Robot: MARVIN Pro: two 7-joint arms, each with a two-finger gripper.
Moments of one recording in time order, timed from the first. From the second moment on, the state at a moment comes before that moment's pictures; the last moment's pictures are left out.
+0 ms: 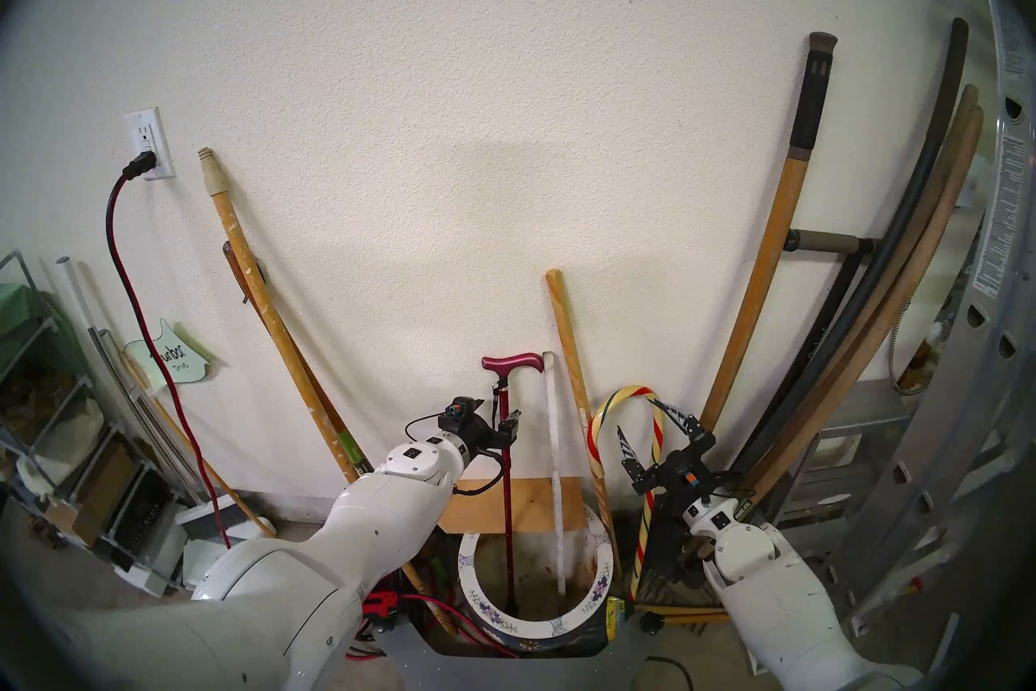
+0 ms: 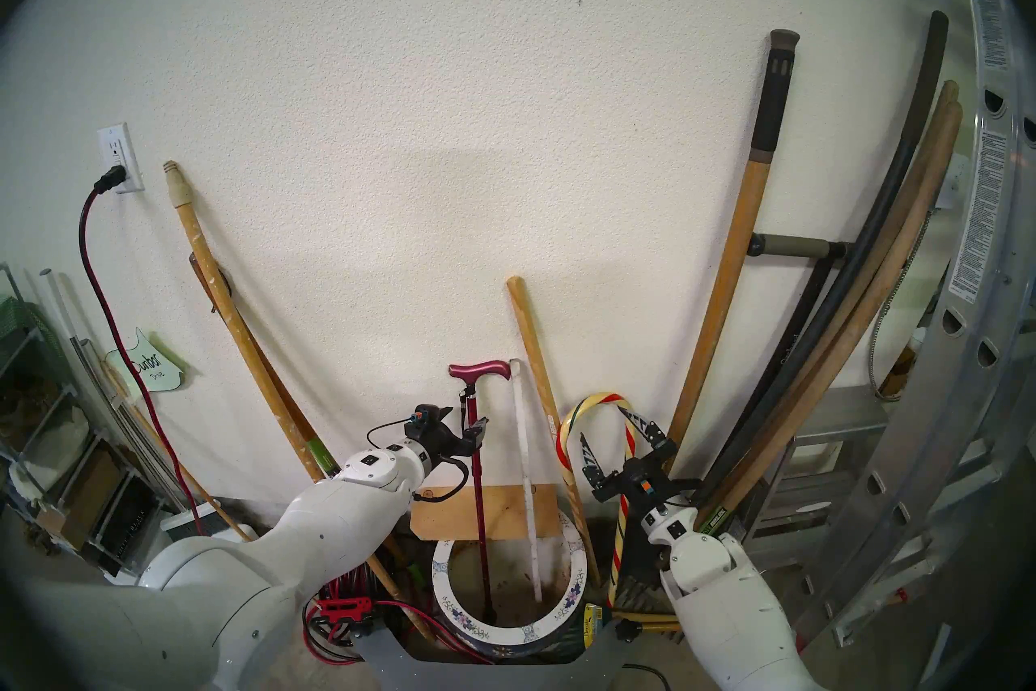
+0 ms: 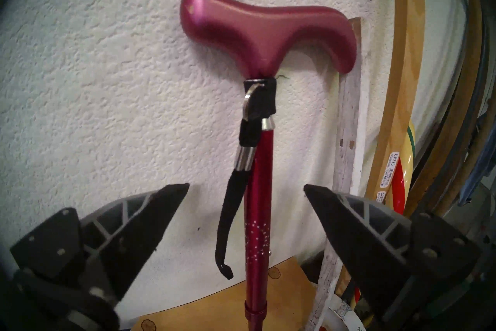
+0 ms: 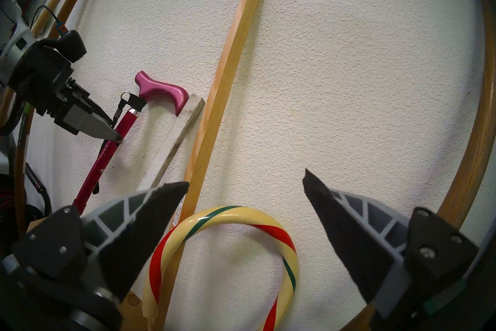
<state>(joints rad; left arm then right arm) 1.06 -1.52 -1.15 -0.45 -0.37 -0.27 -0.30 -1.61 -1.28 1.47 -1.14 -0.27 -0.66 0.09</state>
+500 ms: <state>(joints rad) 0.95 -1.59 -1.13 -0.25 -0.34 -0.33 -0.28 -1.61 -1.28 1.47 -1.14 -0.27 -0.66 0.09</state>
